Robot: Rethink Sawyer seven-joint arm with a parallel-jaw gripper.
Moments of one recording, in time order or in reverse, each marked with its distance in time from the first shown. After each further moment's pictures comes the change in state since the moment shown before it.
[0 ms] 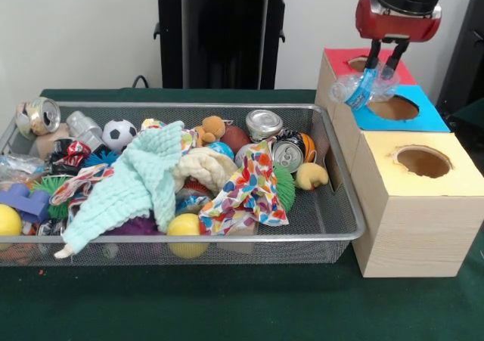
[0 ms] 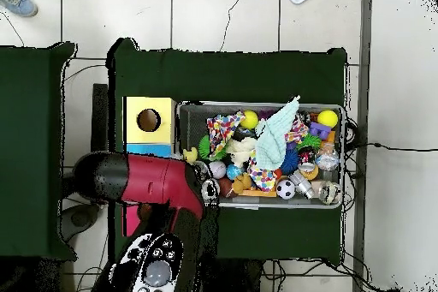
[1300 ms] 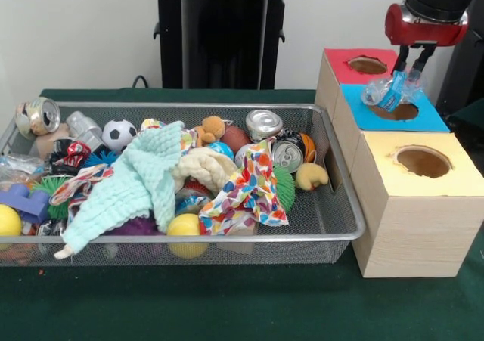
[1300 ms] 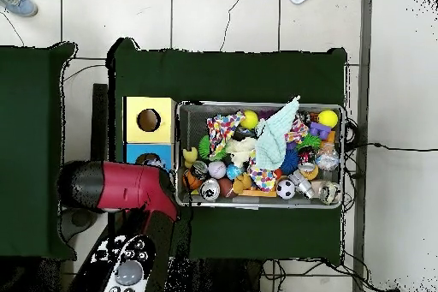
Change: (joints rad) arm 0.075 0.027 0.011 0.006 0.043 -0.019 0.007
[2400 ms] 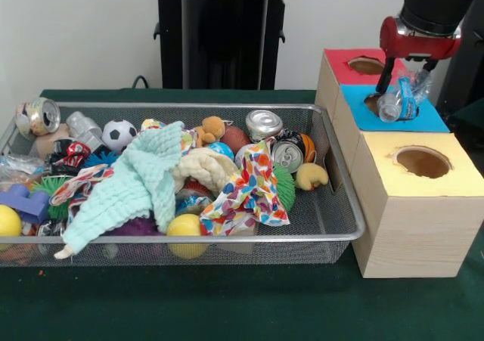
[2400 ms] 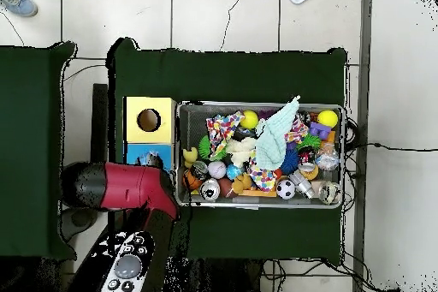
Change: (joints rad) arm 0.011 0.036 -0.014 -0.001 0.002 -0.052 0.000
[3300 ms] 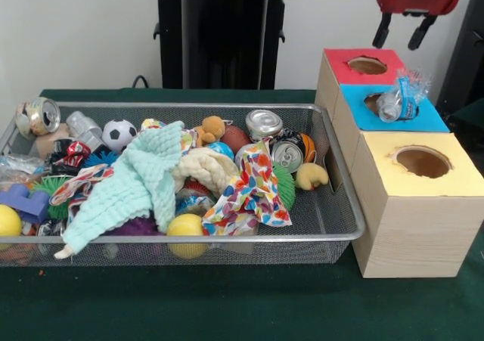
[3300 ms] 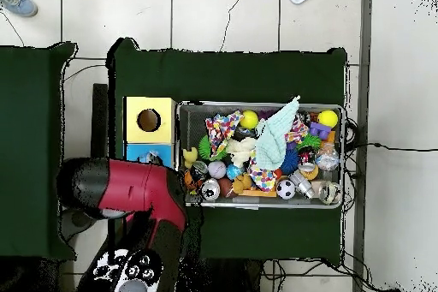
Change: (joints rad) arm -0.016 -0.090 -0.040 -0.013 -0.001 0.258 0.000
